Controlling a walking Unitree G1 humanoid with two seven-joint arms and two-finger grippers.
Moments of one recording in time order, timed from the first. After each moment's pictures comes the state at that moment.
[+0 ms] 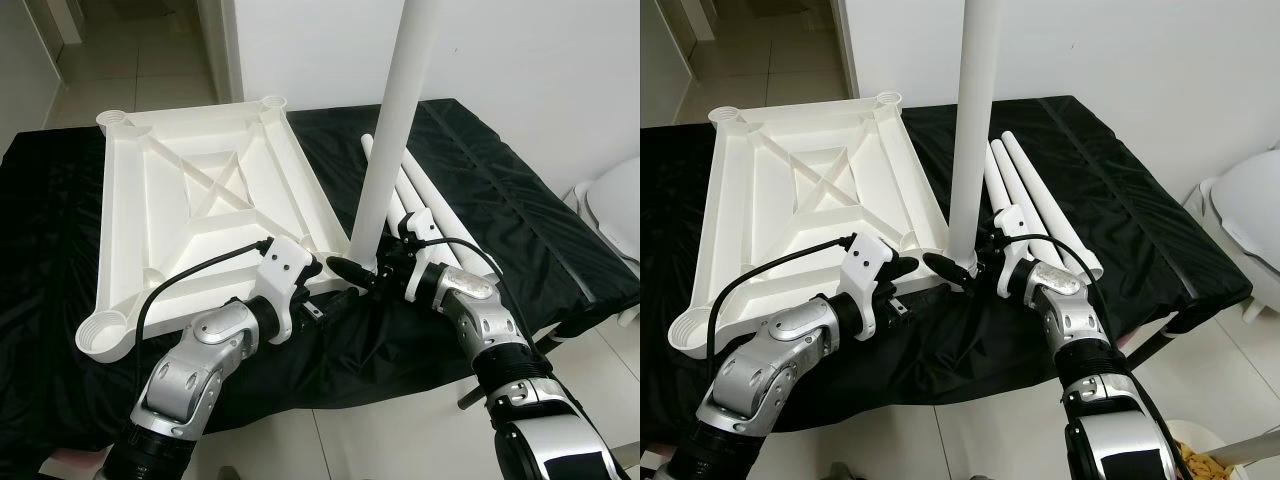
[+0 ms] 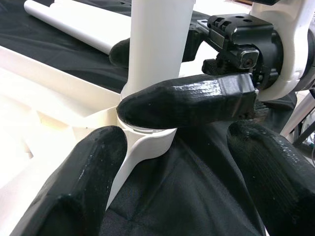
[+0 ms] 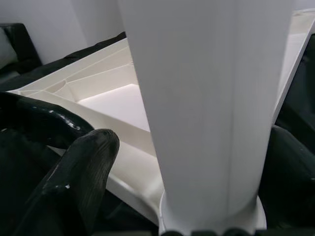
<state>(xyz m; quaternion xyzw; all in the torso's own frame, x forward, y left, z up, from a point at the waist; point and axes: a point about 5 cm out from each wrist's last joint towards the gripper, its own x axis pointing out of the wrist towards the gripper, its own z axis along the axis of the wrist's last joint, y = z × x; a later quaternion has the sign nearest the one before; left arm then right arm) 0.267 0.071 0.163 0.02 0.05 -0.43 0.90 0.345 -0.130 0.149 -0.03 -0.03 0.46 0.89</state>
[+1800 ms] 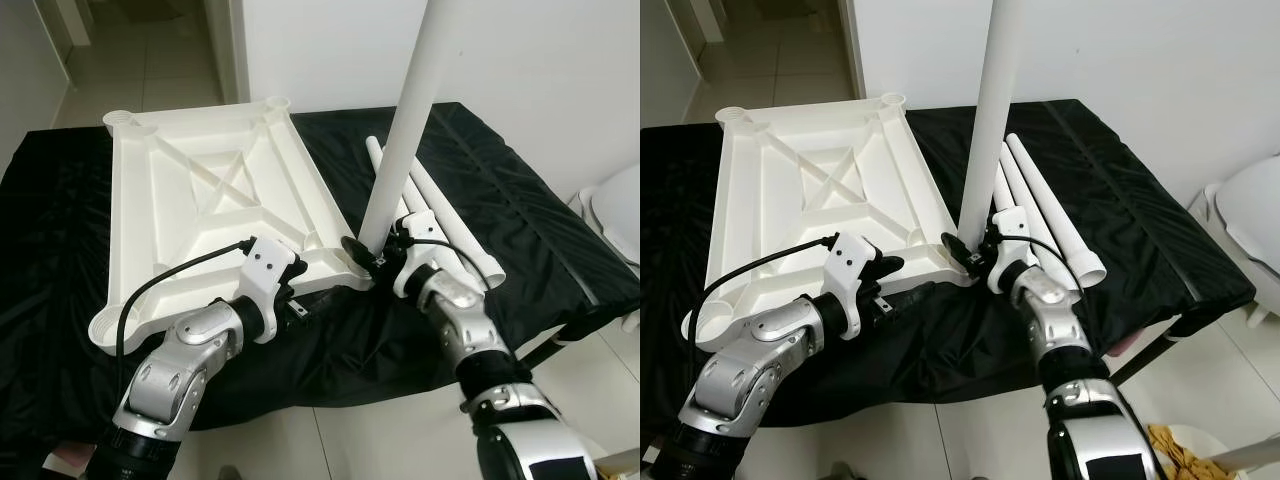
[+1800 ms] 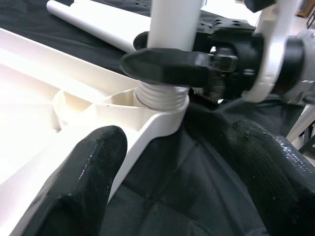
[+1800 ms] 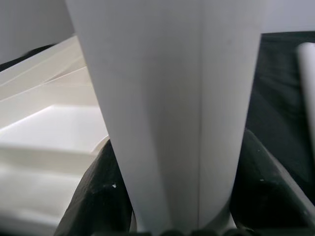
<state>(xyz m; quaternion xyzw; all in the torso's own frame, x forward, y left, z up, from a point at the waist) 0.268 0.087 0.163 0.02 0.05 -0.42 0.91 0.353 -0.120 0.139 0.01 -0.04 0.26 0.97</state>
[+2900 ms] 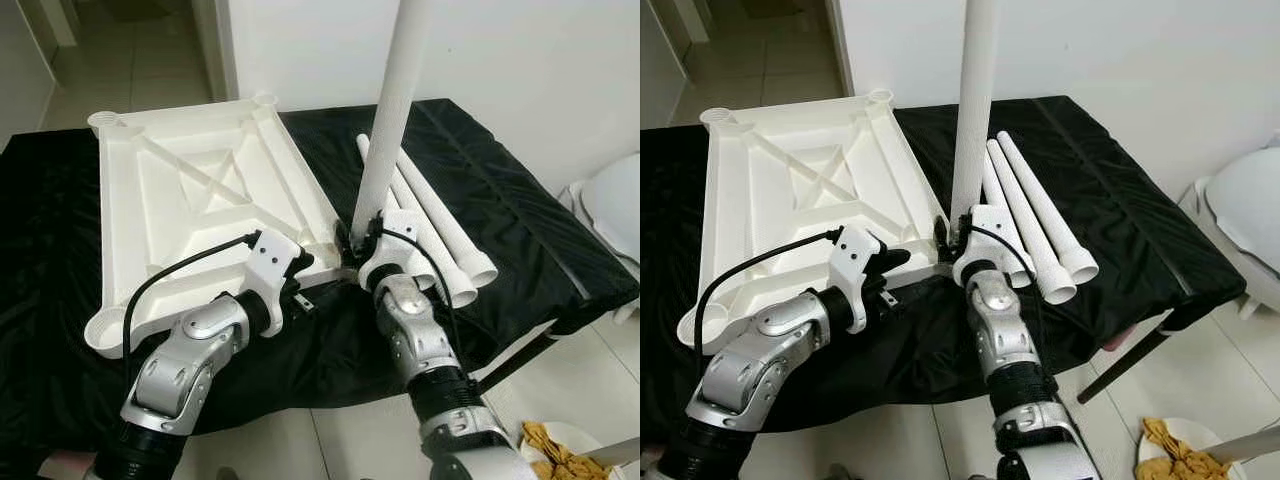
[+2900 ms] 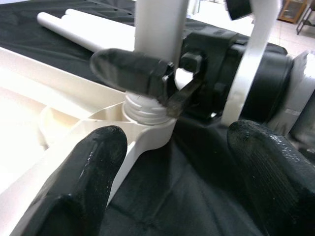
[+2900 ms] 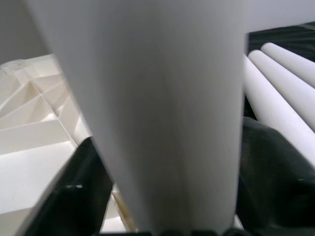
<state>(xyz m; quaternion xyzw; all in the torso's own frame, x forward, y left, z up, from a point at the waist) 0.271 0.082 0.168 0.02 0.03 -0.42 0.91 0.346 -0.093 0.152 0.05 -0.06 0.12 0.99</state>
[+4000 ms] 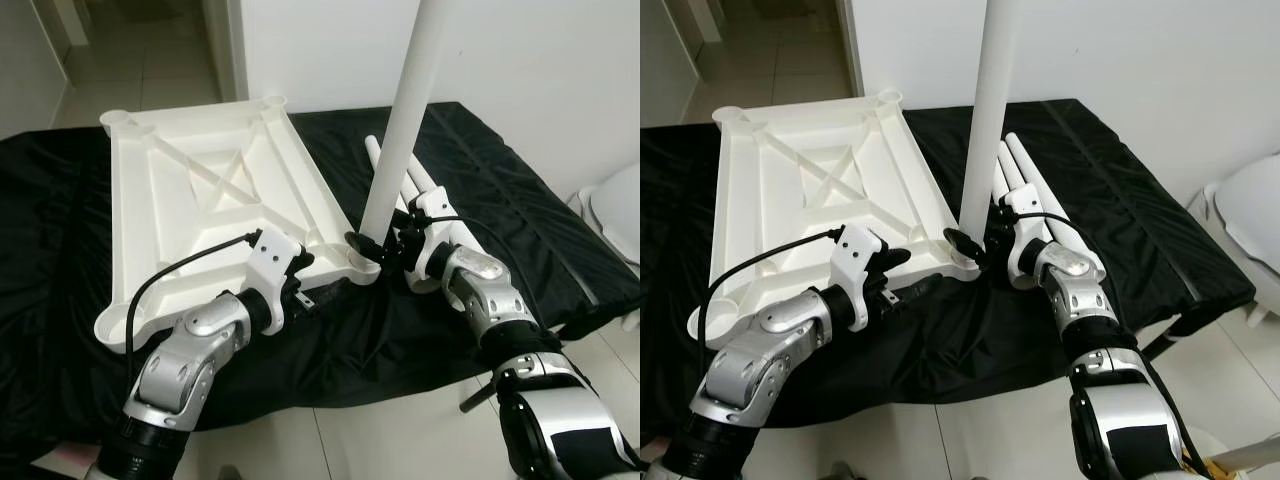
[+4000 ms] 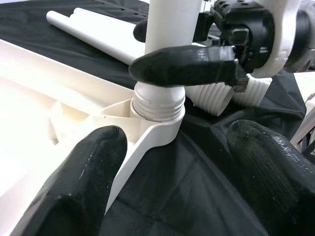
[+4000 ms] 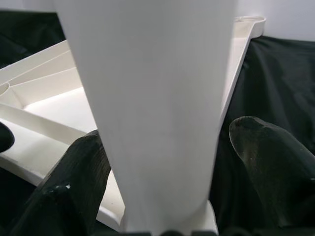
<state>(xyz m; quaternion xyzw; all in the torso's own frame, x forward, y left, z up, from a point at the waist) 0.275 0.080 0.167 0.02 0.04 -0.42 0.91 0.368 -0.145 0.163 -0.06 -0.02 0.39 0.92</state>
